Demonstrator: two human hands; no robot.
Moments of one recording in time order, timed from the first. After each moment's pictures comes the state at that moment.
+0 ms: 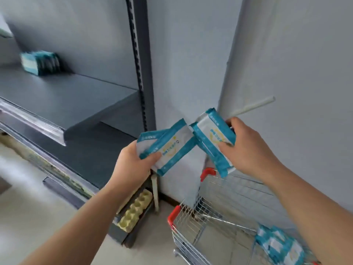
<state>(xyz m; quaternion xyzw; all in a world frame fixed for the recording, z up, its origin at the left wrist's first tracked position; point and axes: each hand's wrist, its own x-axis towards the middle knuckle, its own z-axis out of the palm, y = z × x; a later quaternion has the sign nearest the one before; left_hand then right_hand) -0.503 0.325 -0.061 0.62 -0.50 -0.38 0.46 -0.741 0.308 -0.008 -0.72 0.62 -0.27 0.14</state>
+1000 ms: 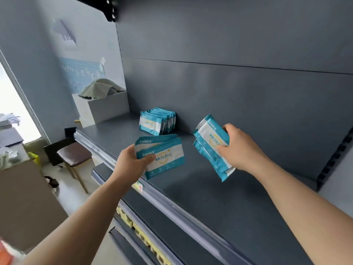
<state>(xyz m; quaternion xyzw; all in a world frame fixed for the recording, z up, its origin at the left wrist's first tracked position) 0.048 0.088 0.013 0.66 -0.43 -0.31 0.53 -0.203 0.032 0.067 -0.76 0.58 -0.25 0.16</state>
